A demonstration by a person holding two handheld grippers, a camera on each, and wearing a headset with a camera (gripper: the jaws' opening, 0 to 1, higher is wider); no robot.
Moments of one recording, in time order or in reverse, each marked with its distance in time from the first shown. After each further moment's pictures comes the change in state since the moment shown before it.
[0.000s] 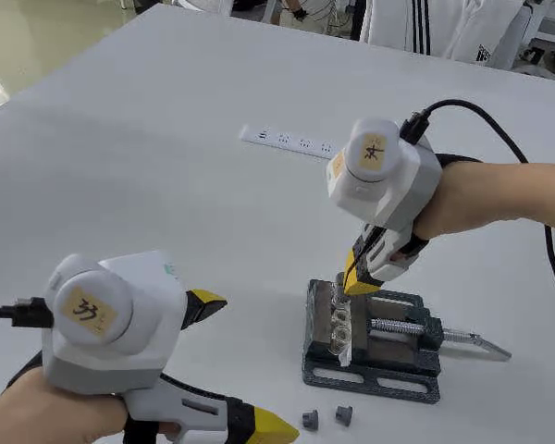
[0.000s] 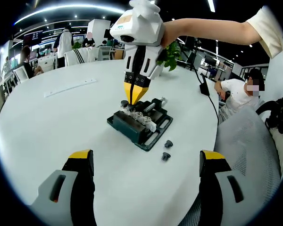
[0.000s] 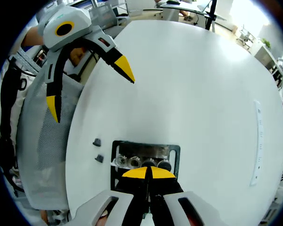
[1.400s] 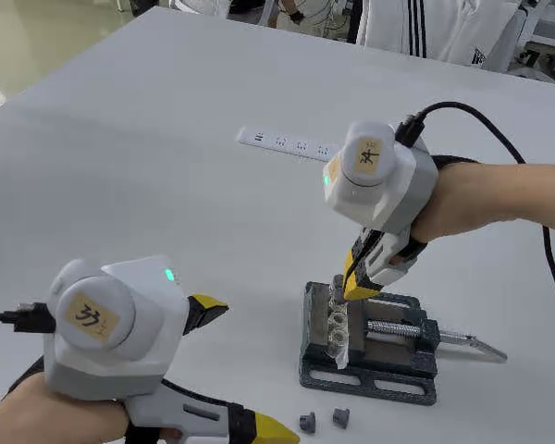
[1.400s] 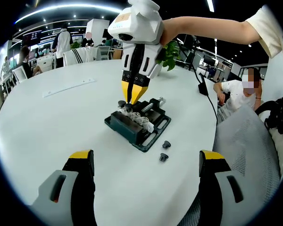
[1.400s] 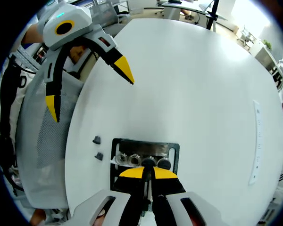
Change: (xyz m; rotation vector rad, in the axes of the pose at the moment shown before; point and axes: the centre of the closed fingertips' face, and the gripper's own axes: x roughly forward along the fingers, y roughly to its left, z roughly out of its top) left arm 0.004 -0.003 0.000 -0.001 0.000 -0.013; right arm -0.003 0.002 -0.002 -0.012 0.015 -0.012
